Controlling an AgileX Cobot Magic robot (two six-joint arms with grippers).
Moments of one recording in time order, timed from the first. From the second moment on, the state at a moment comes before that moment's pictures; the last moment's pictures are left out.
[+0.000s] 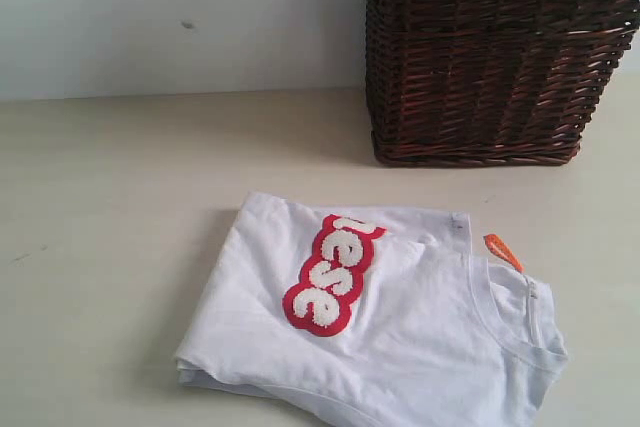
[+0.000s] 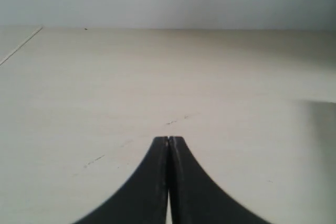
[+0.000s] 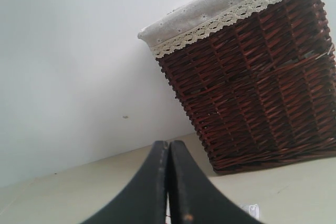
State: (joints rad) left arm 0.11 0.01 0.00 -0.10 0.36 0.11; right arm 0.03 0.00 -0.28 0.68 0.43 -0.17
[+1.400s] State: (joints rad) left arm 0.11 0.01 0.00 0.06 0.36 -0.13; right arm 0.03 0.00 -0.28 0.63 0.42 -0.19
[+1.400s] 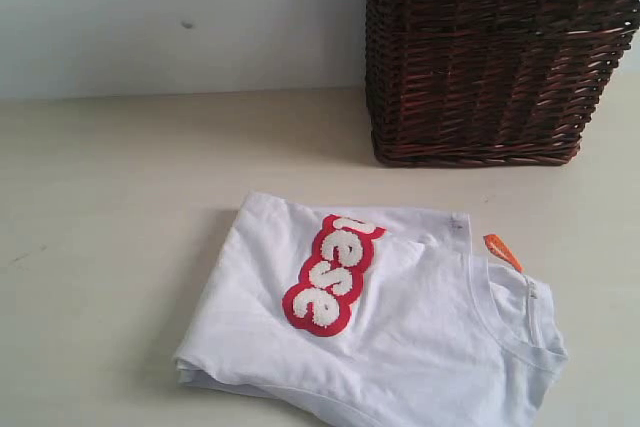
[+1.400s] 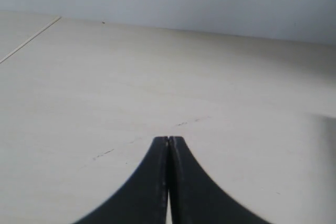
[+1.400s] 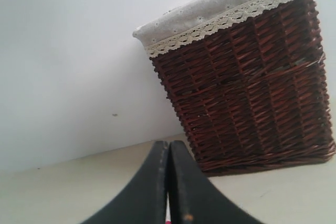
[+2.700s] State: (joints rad) left arm 0.11 0.01 0.00 0.06 0.36 -0.13; right arm 0.06 0.00 -0.01 0.01 0.26 0.01
